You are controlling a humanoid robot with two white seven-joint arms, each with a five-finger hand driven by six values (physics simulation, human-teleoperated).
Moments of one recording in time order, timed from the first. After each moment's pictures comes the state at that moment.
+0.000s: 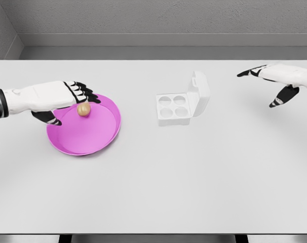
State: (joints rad) left arm -0.56 0.83 -0.48 -1.54 -0.39 -0.61 -0.61; right arm -0.77 -0.90 0.70 -1.28 0.17 -0.36 0.61
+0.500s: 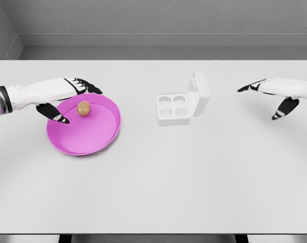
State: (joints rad) left arm -0.60 0.79 -0.52 -1.36 -0.20 -0.61 -0.61; right arm -0.78 -0.93 0.80 -1.27 0.17 -0.39 0.61
